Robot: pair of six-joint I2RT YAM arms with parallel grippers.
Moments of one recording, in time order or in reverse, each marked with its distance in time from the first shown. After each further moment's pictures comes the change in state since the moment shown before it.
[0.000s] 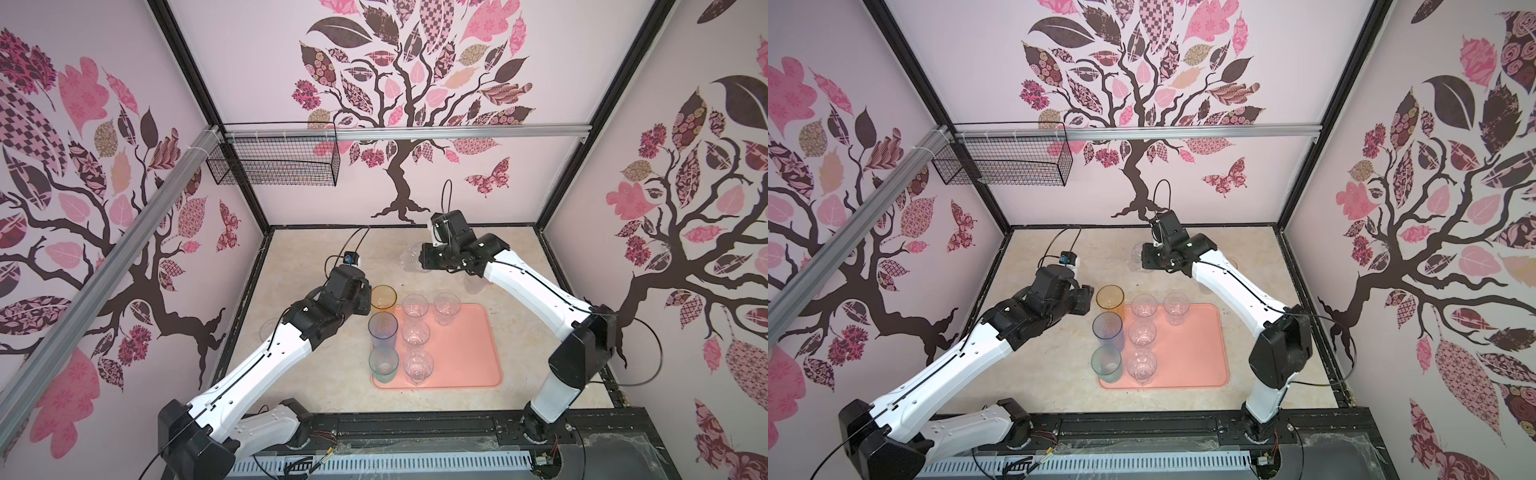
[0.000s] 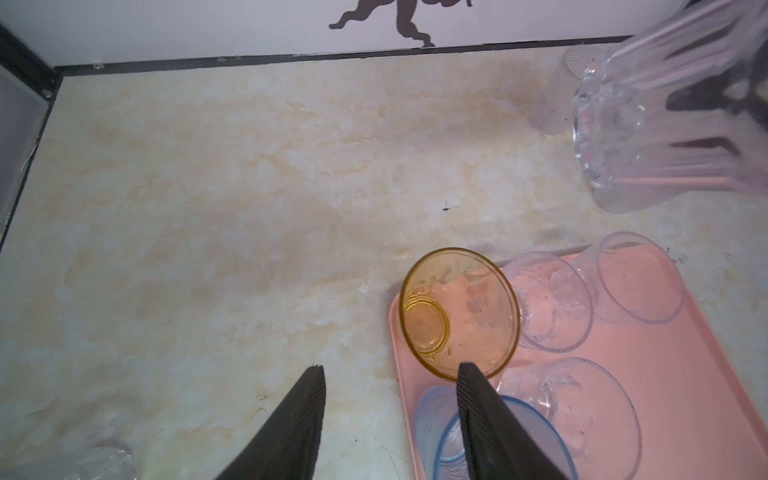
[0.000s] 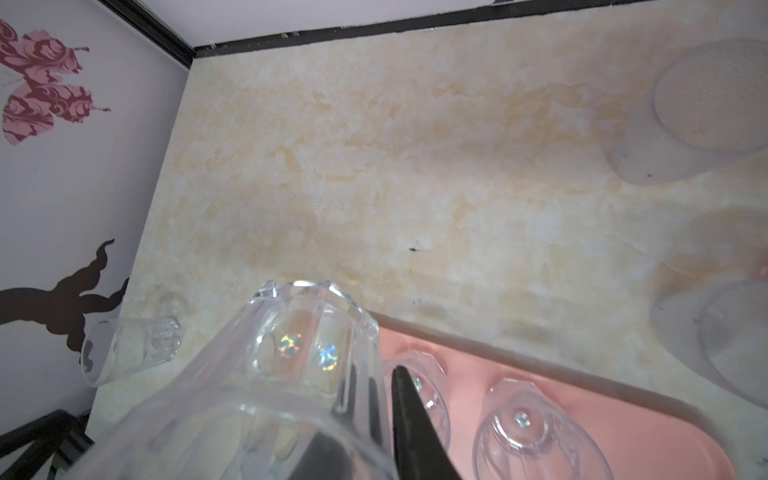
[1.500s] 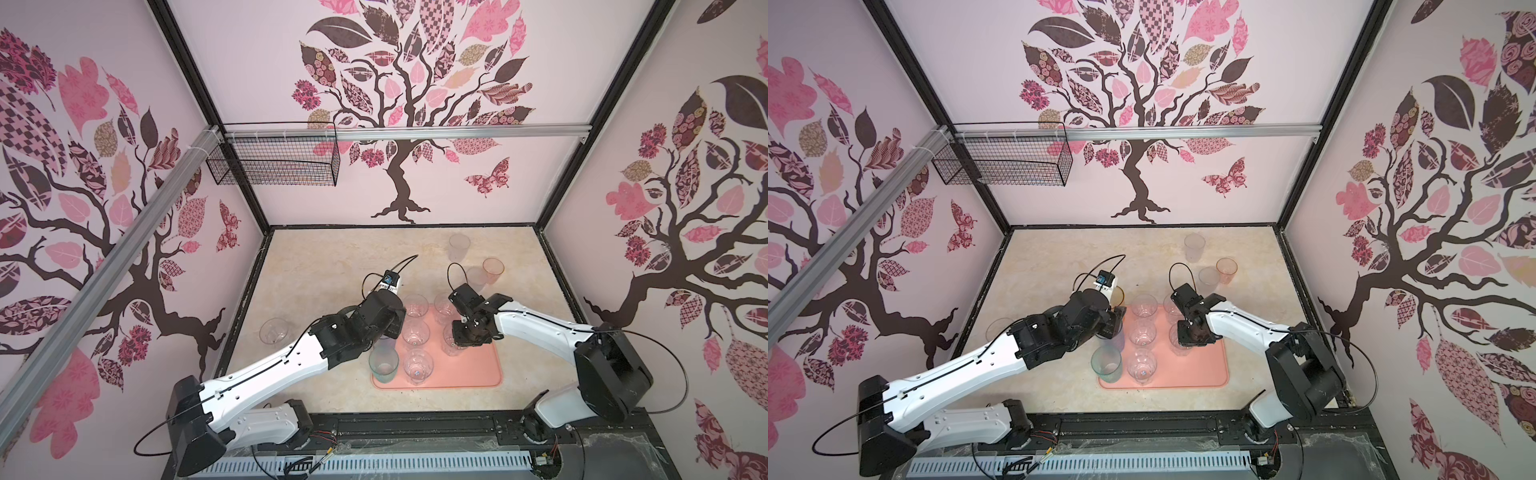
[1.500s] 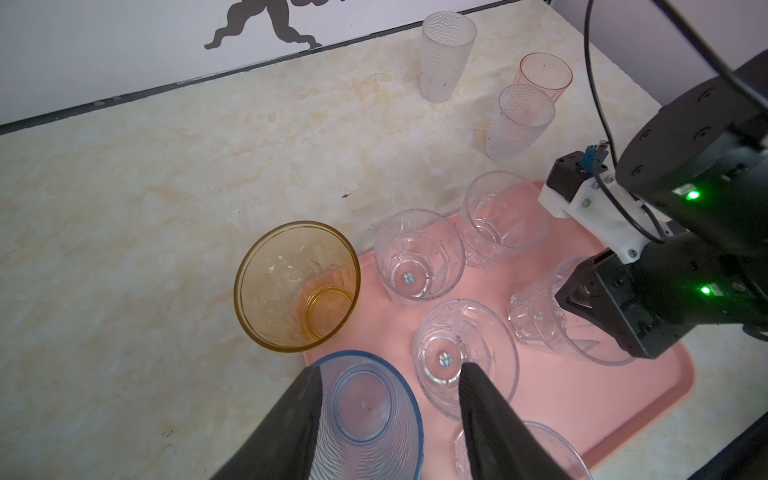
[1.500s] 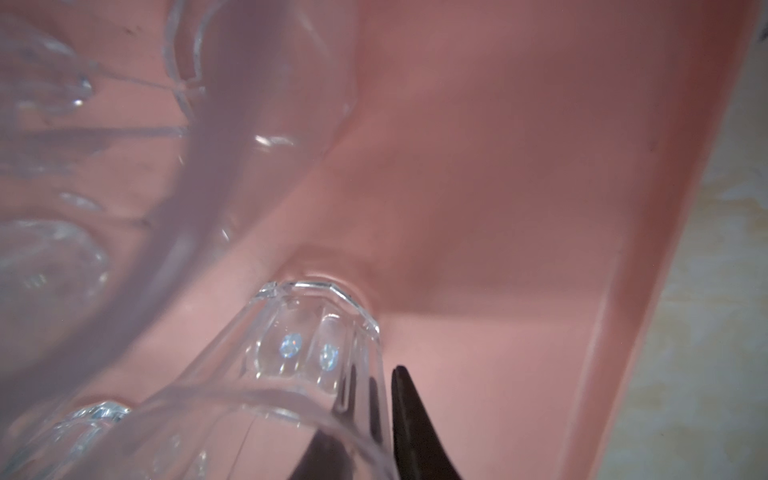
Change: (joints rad) left arm -0.301 0.052 -0.018 0.077 -0.087 -0.031; right arm 0.002 -0.179 -0.757 0.011 0.059 0.079
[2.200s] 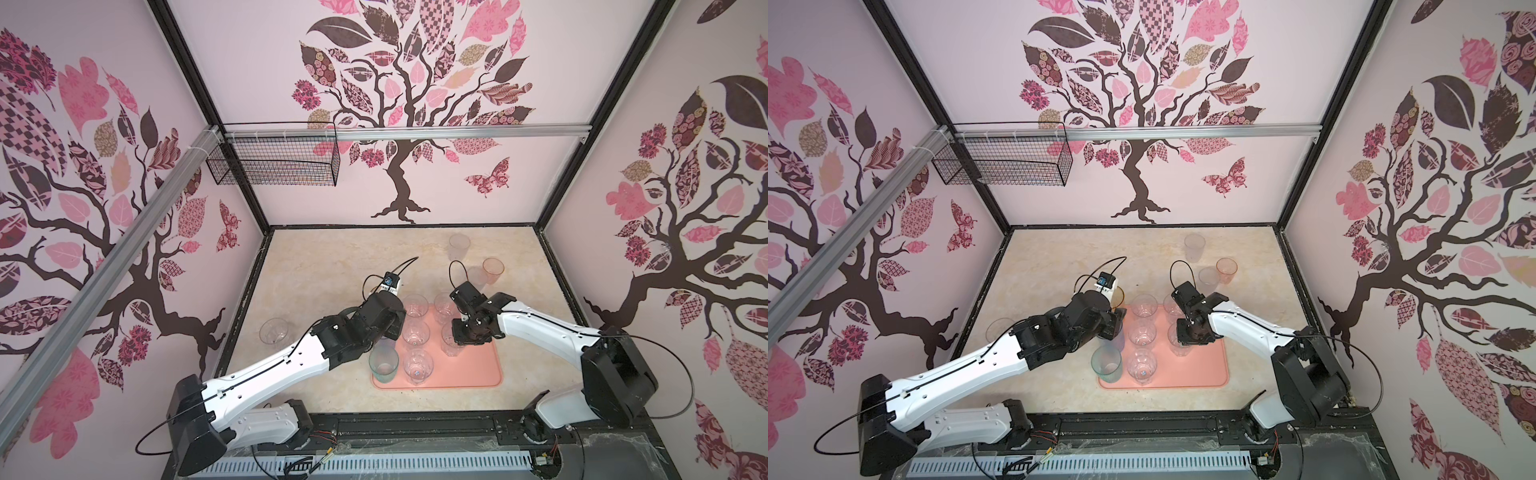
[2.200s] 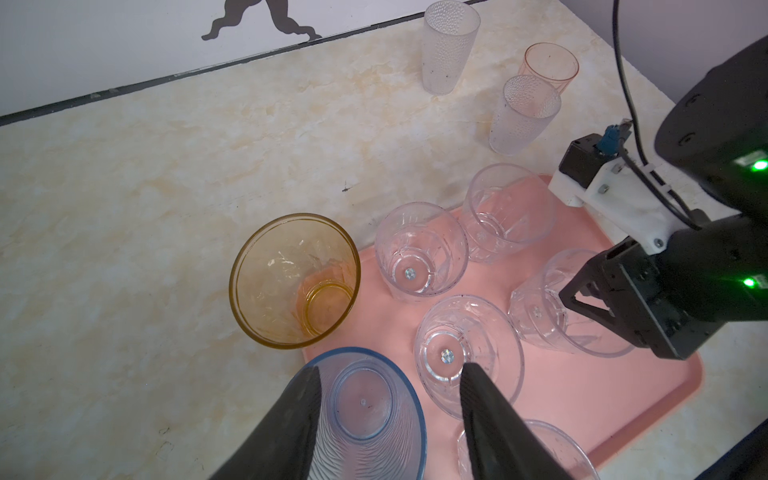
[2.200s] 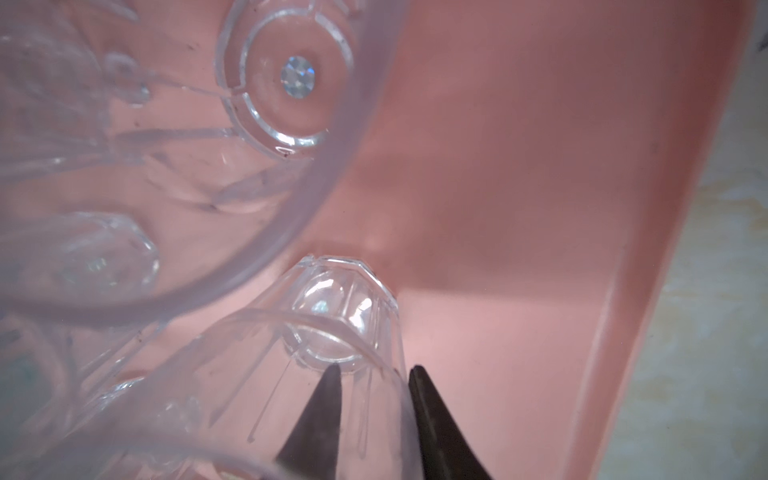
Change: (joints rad) left arm 0.000 0.008 -0.019 0.013 0.002 -0.005; right arm 0.000 -0.043 0.015 -0.024 -0.035 -0.002
